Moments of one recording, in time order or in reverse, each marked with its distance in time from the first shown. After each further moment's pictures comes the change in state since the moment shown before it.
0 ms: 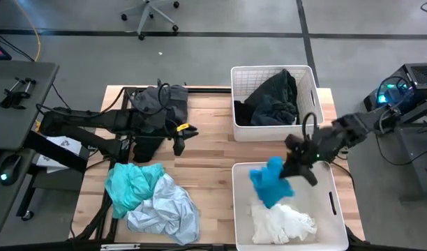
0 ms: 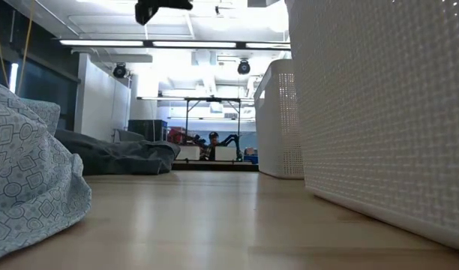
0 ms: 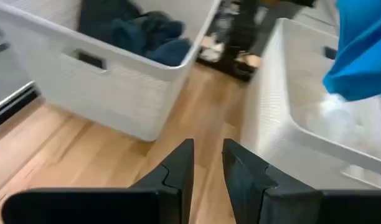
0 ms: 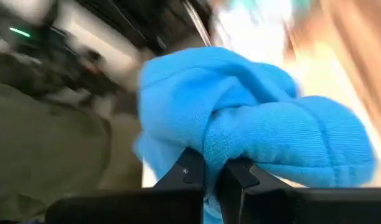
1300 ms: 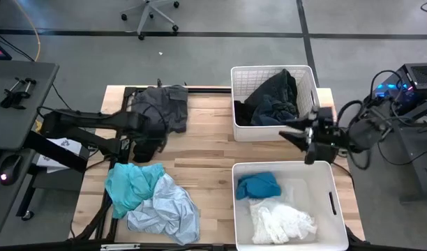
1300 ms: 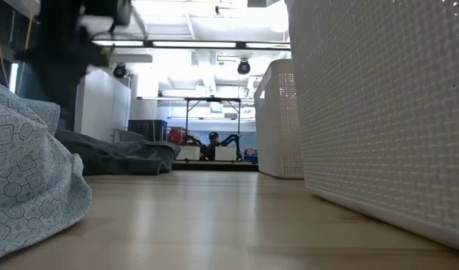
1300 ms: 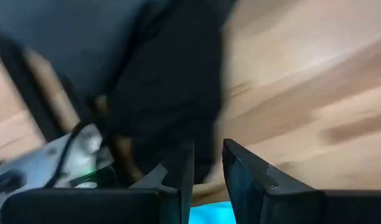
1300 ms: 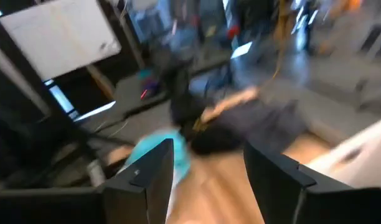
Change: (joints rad) left arm 0.111 0.031 -0.184 -0.926 0.017 -0.700; right arm 0.201 -0.002 0.181 0.089 0.987 -0.347
